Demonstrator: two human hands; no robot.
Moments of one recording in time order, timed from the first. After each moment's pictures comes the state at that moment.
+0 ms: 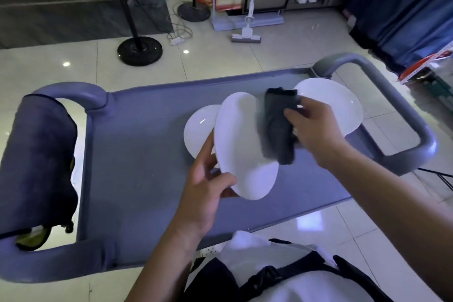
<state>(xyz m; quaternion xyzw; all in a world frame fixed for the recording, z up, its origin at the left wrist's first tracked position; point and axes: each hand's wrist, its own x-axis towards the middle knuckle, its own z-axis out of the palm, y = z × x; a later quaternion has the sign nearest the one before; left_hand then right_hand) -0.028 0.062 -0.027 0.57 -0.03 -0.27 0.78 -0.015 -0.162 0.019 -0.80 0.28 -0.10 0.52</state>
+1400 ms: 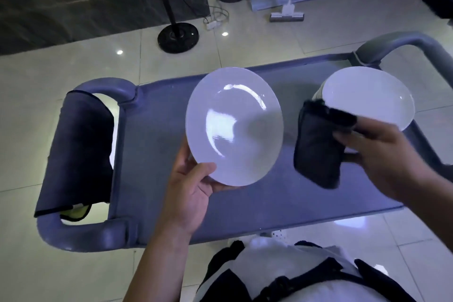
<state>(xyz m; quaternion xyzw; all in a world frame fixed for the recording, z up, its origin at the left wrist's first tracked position) -0.020 0.067 -0.014 0.52 0.06 -0.16 0.84 -0.056 -0.220 0.018 -0.69 0.16 -0.02 0.70</state>
